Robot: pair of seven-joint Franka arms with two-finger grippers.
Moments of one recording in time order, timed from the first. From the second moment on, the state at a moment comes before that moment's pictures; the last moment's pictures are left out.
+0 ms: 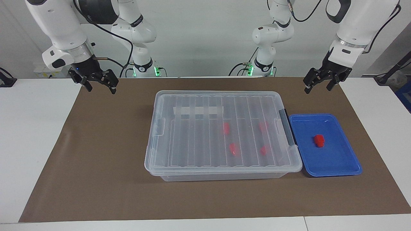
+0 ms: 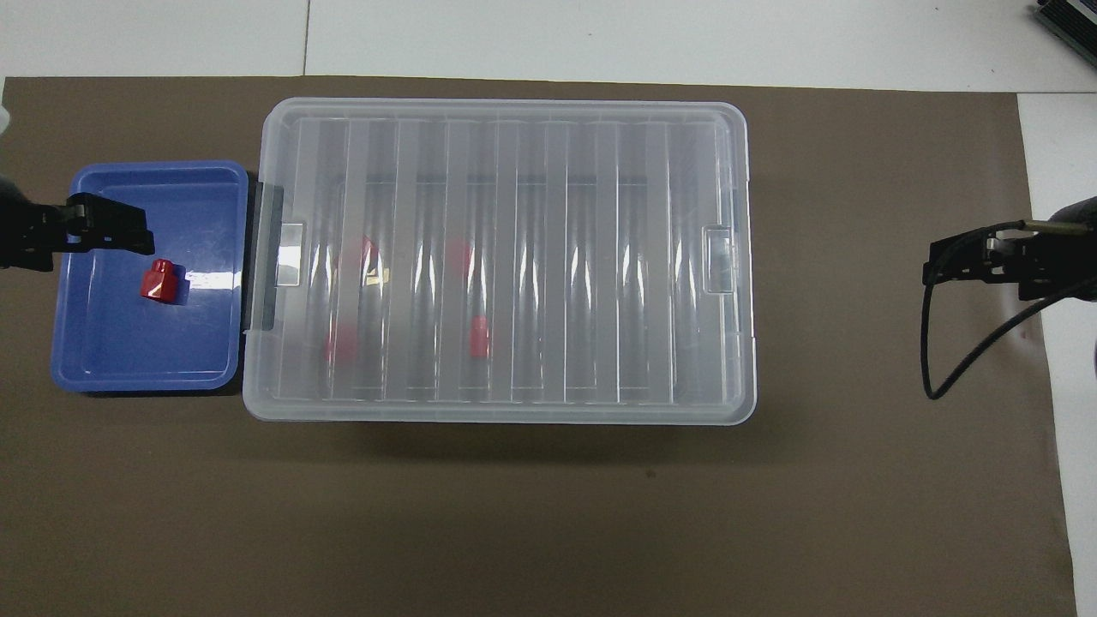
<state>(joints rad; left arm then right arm) 0.18 0.00 -0.26 -1.56 -0.02 1.63 -0.17 -0.05 -0.02 0.04 -1.63 0.01 1.62 0.17</state>
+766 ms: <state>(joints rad) 0.18 0.00 -0.26 -1.56 -0.02 1.63 -0.17 0.04 -0.01 0.05 -1.77 0.00 1.87 0.31</state>
